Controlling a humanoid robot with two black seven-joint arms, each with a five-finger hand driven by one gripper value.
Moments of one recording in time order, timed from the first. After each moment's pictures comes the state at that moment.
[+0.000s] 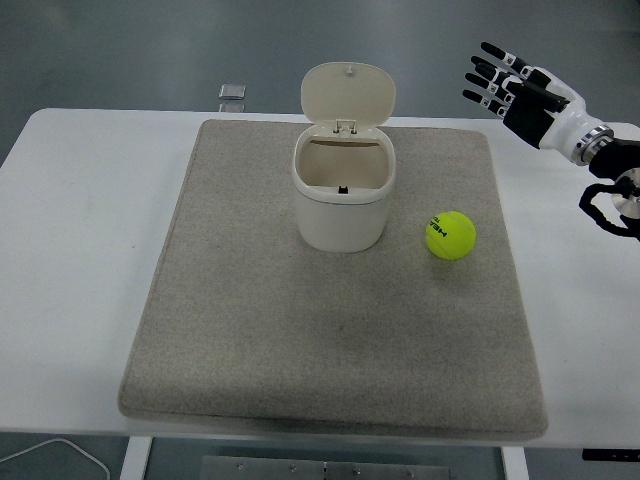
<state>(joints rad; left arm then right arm) 0.05 0.00 -0.04 -0.14 0.01 -0.12 -0.03 1.02 -0.34 0.45 0.60 0.06 0.37 0.10</state>
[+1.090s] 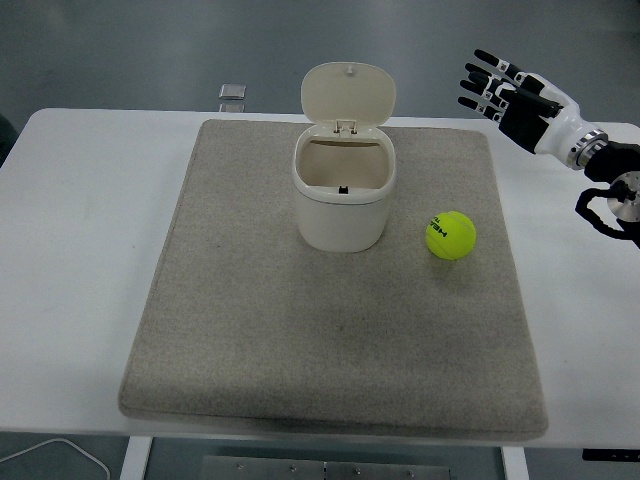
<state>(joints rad) 0.04 0.00 -0.04 -0.14 0.01 -0.12 -0.03 1.02 -0.34 0.44 0.60 0.04 0.37 0.10</state>
